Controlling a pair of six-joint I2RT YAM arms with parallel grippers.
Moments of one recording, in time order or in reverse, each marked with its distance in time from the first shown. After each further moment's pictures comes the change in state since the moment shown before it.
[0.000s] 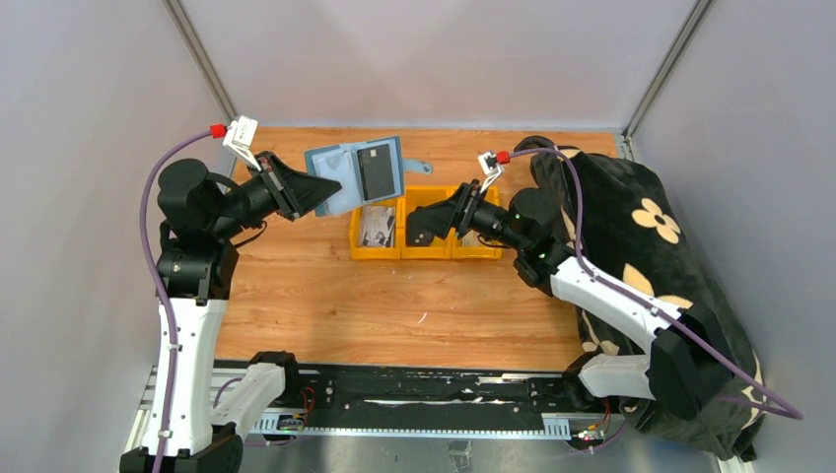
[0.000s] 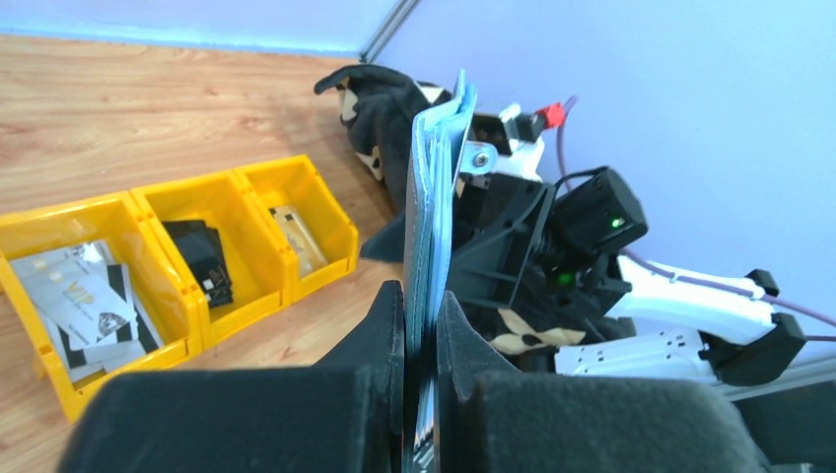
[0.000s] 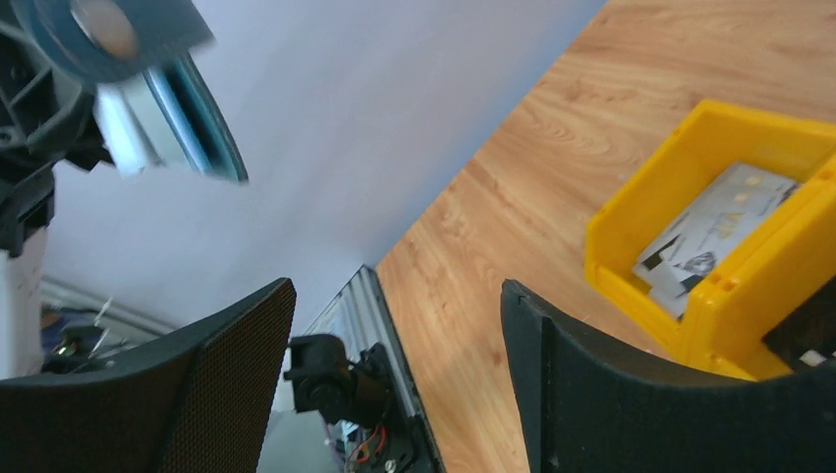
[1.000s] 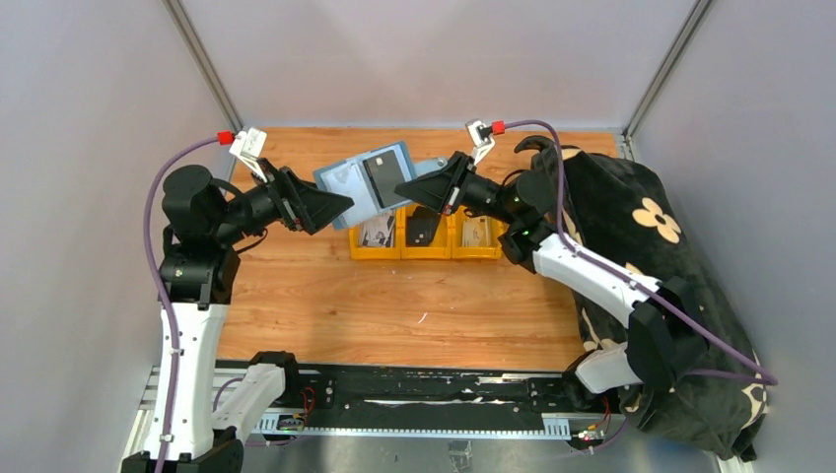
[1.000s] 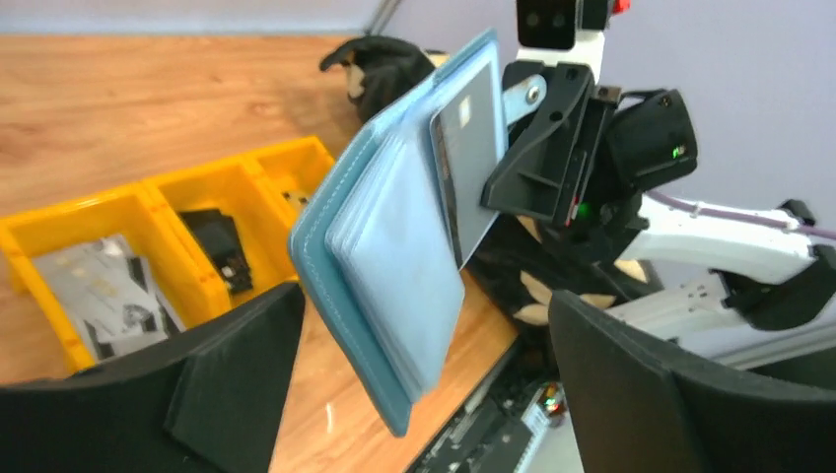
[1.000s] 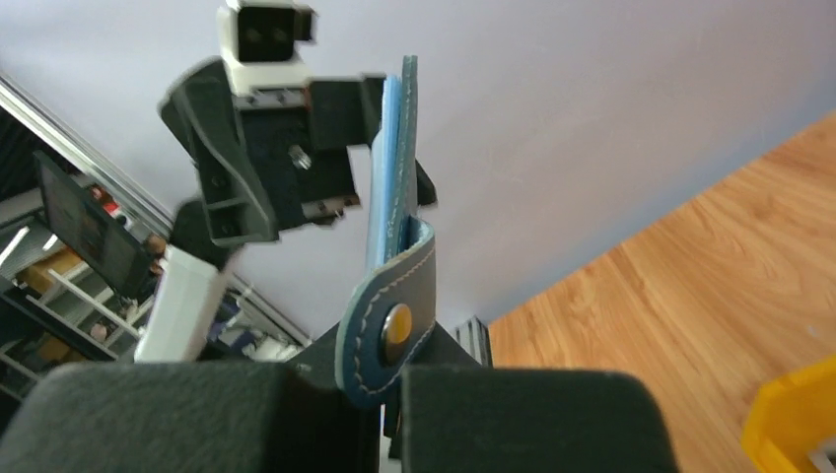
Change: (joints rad) left arm 0.003 -0.041 -0.097 0.088 0.044 -0.008; right arm 0.029 0.182 0.156 0.430 -0.158 0.245
